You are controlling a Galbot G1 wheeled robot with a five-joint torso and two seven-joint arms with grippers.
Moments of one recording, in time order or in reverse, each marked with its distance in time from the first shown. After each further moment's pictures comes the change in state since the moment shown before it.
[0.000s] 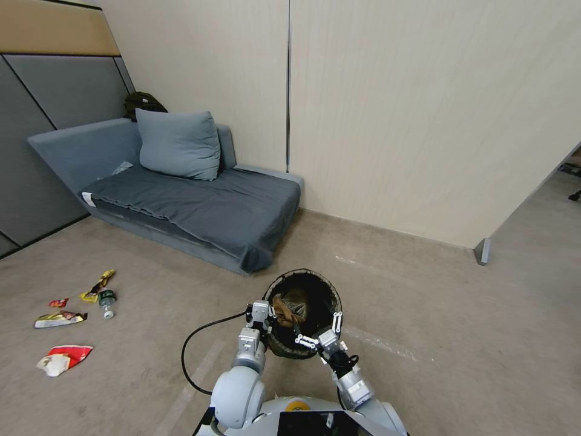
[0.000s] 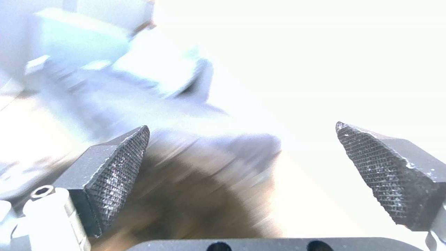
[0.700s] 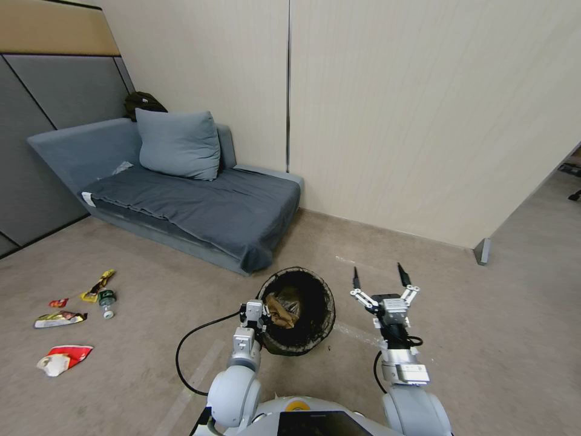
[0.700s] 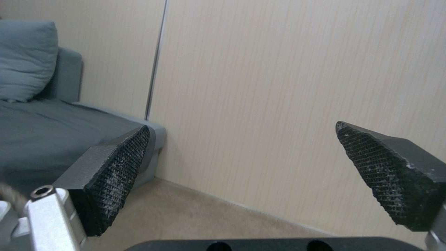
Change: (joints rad) left arm 0.005 -0.006 -0.023 -0.005 -0.021 -0.023 -0.027; right arm -0.044 0.126 0.192 0.005 0.063 0.016 0.137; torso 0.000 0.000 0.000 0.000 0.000
